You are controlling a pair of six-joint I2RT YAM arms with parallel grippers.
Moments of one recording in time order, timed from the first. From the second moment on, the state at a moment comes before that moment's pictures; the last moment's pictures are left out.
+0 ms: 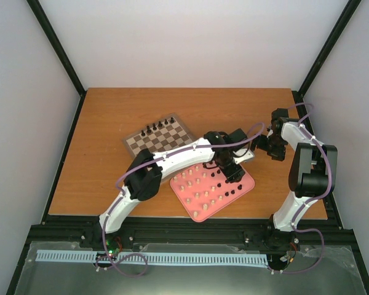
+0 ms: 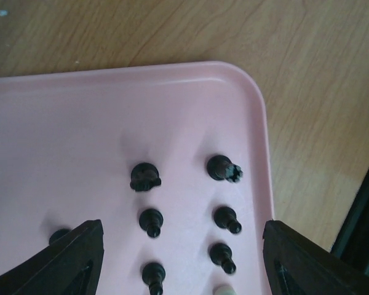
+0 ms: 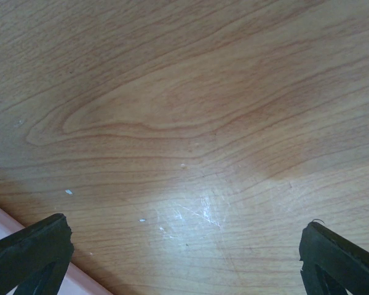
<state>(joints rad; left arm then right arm) -1.04 2.27 2.05 -0.96 0.22 -0.03 -0.09 1.79 1.22 -0.85 -0.14 0.25</state>
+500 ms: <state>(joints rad) -1.04 2.43 2.17 -0.97 0.19 -0.04 -0.09 1.79 1.22 -0.85 -0.15 0.25</state>
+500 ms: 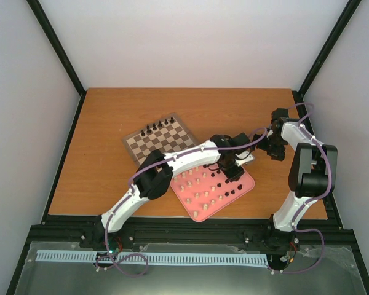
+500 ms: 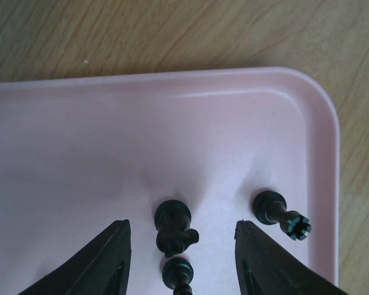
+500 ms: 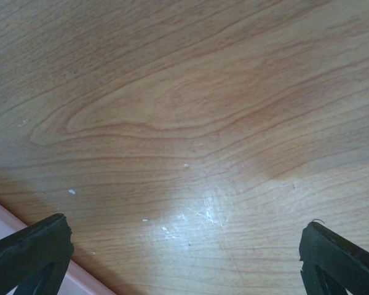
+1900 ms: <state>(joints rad) -1.04 2.48 2.19 -0.97 0.15 -0.06 -0.09 1.77 1.21 -0.84 -0.15 0.25</state>
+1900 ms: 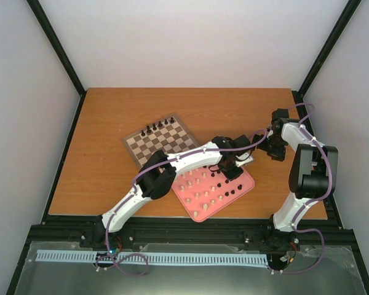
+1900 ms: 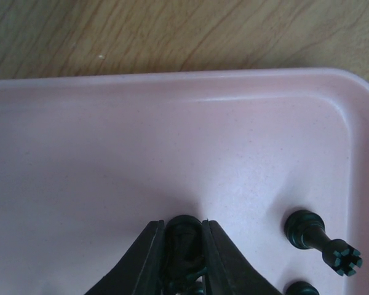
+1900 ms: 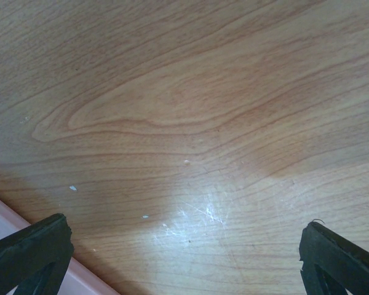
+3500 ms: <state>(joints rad) -0.16 1.79 1.50 -0.94 -0.05 -0.07 -0.09 1.79 1.21 -0.84 -0.19 0.25</state>
